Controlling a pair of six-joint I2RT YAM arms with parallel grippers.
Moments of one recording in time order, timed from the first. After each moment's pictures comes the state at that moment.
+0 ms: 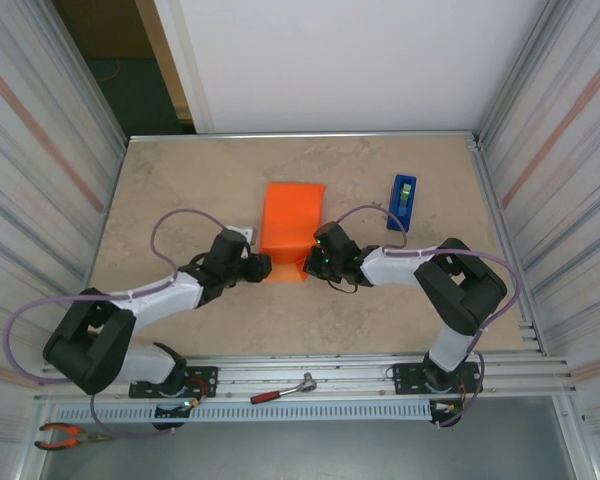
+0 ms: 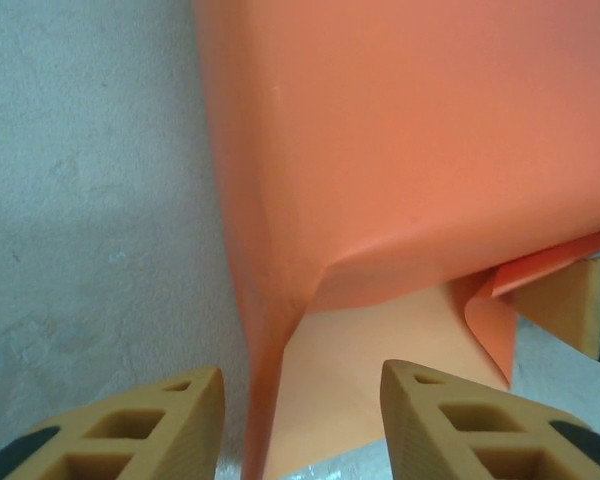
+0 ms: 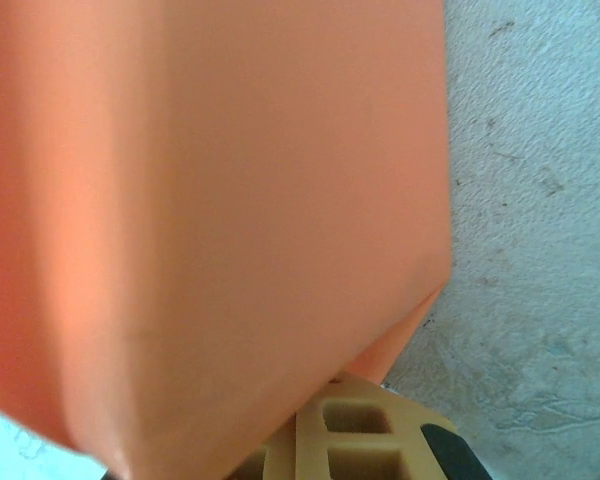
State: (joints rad) left arm -0.58 1.34 0.55 0.02 0.01 -0.46; right arm 0.77 1.72 0.82 0.03 -0.09 1.02
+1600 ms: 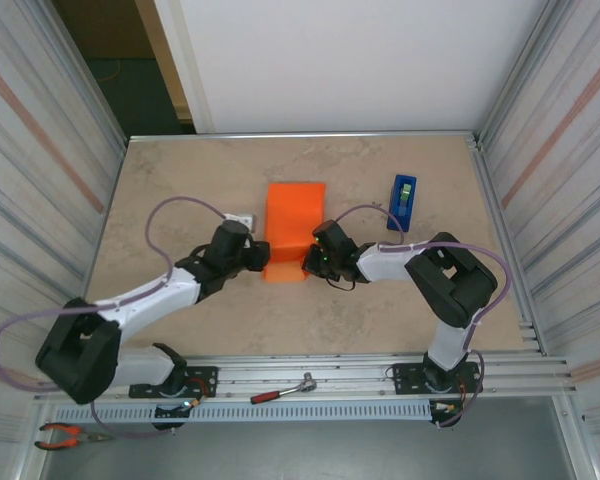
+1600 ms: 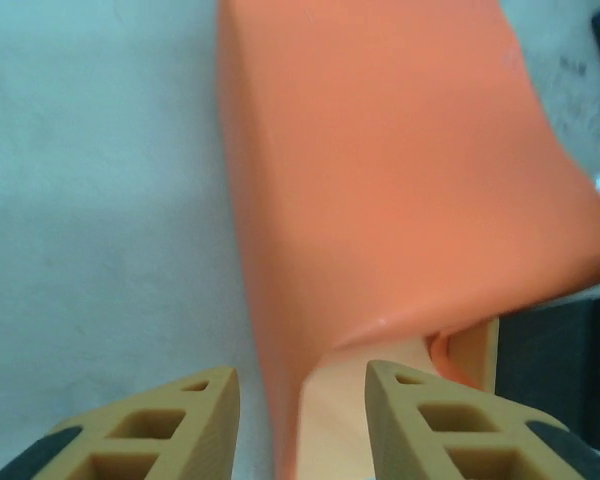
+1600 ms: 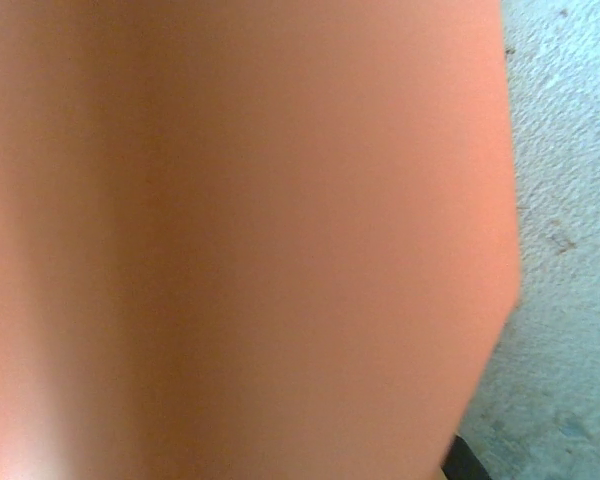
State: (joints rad) left arm -0.59 1.24 0.64 -0.09 -0.10 -0.46; right arm 0.75 1.79 0.85 0.05 -0.10 1.02
